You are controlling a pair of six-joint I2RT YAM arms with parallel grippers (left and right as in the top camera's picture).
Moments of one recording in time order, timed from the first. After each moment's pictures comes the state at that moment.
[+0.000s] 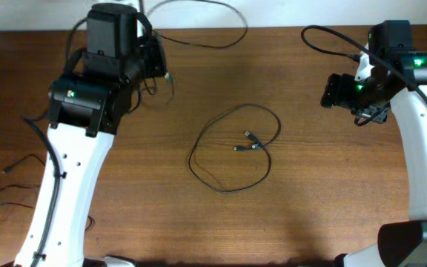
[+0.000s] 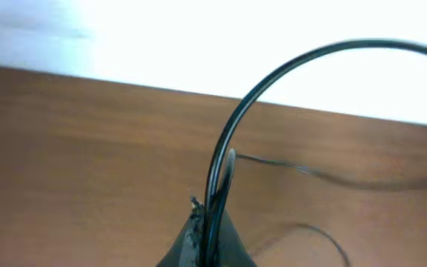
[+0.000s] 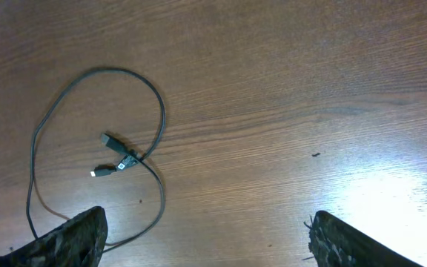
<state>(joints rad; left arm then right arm) -0.25 1.54 1.86 -0.93 -0.18 -0.29 -0.01 1.69 1.78 -1.36 -0.09 0.28</state>
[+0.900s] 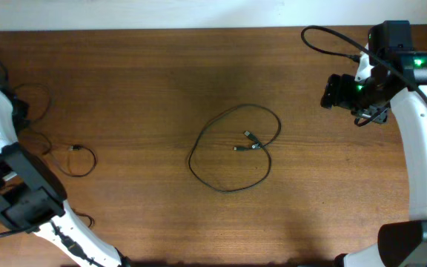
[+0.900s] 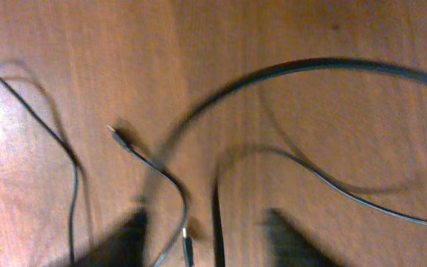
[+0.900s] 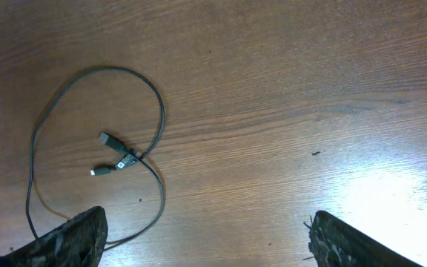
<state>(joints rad) 0.60 2.14 1.85 -0.96 -0.38 -0.70 -0.01 1.69 1.78 -1.36 -0.09 0.28</state>
